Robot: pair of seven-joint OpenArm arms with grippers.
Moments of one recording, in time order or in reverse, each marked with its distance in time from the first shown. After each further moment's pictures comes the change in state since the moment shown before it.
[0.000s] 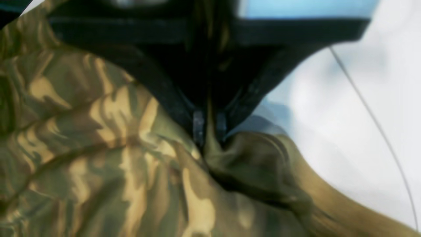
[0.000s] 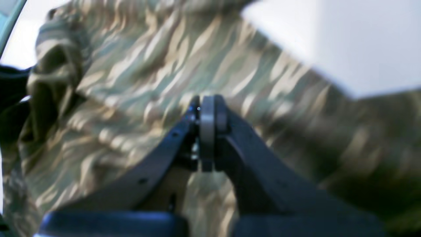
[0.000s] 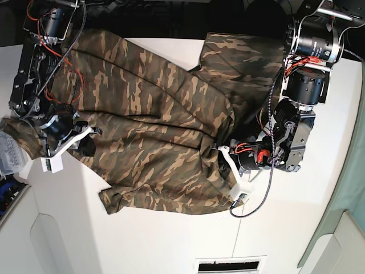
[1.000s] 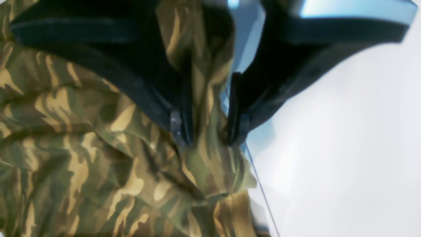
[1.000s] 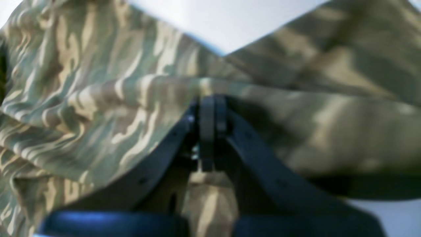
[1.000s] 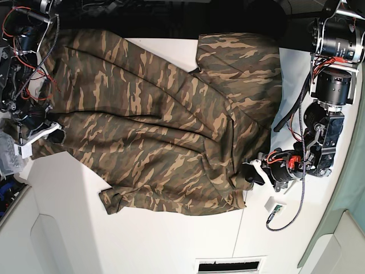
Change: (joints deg) left arm 1.0 -9.6 0.1 4.9 -3.5 3.8 -4.9; right arm 3.2 8.3 6.1 -16.7 1.5 -0.5 3.8
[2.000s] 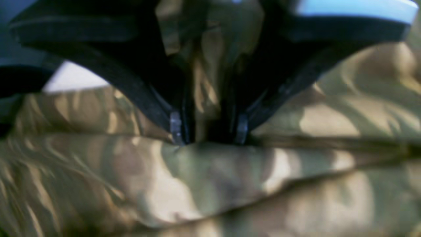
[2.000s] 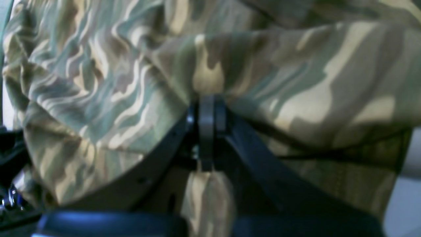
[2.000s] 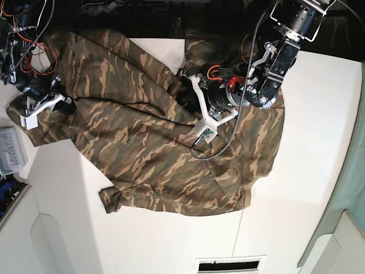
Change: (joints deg) left arm 19.3 7.4 14.6 13.6 6.3 4.6 -4.6; right arm -10.9 2.0 -4.0 0.8 16.0 2.2 -4.9
